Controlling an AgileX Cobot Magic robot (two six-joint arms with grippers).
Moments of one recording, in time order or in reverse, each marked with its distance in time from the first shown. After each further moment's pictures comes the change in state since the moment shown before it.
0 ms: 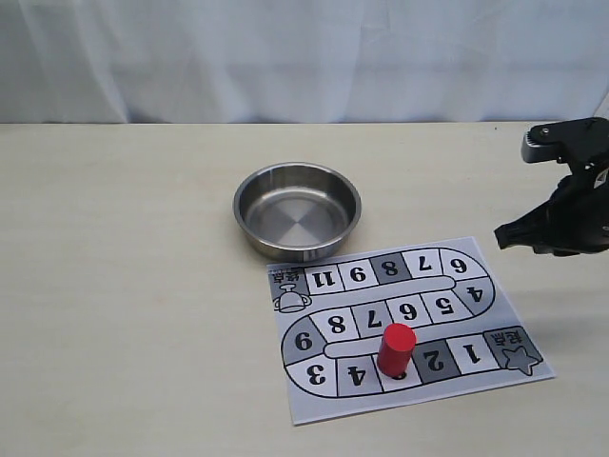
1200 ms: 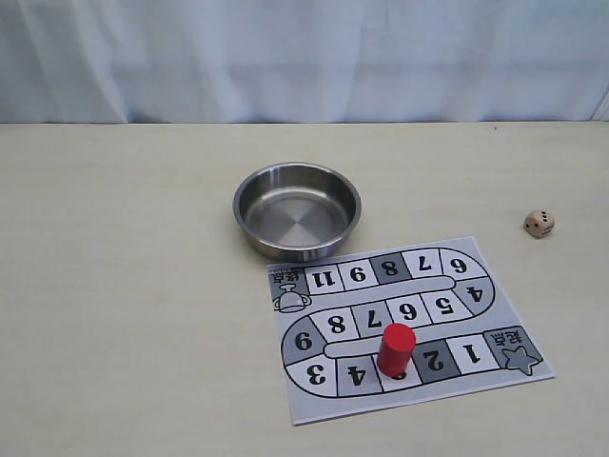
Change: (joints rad) left arm 0.000 0.000 0.000 0.000 0.000 0.000; right arm 0.000 -0.780 0.000 0.135 0.078 -0.002
